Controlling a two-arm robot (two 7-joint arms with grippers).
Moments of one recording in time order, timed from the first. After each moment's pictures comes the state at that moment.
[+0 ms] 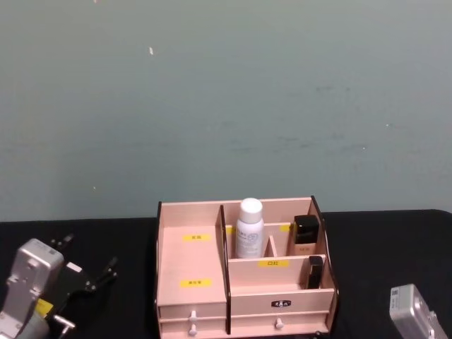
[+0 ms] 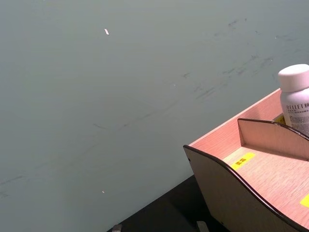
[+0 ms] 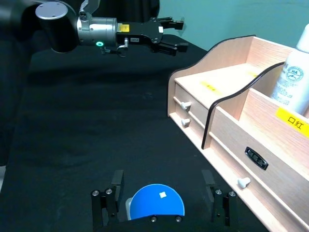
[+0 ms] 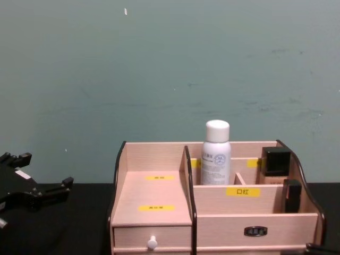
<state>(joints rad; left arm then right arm) -0.20 0.60 0.45 -1.41 -0.25 -0.12 0.03 0.15 0.74 -0.52 -1.56 0.52 -0.01 0.75</state>
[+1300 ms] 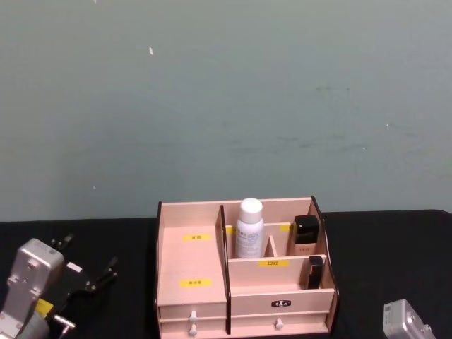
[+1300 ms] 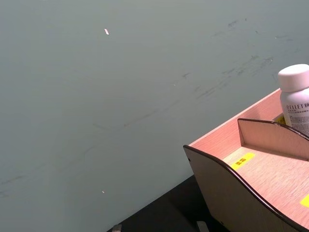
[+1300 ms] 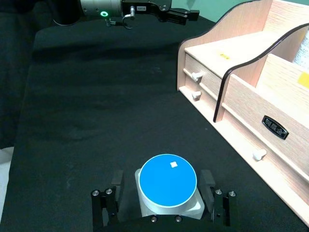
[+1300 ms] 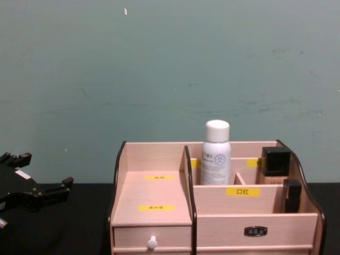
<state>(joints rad) -0.20 0.60 0.45 -1.41 -0.25 -0.12 0.03 0.15 0.76 -0.56 -1.54 0.51 0.03 0.78</state>
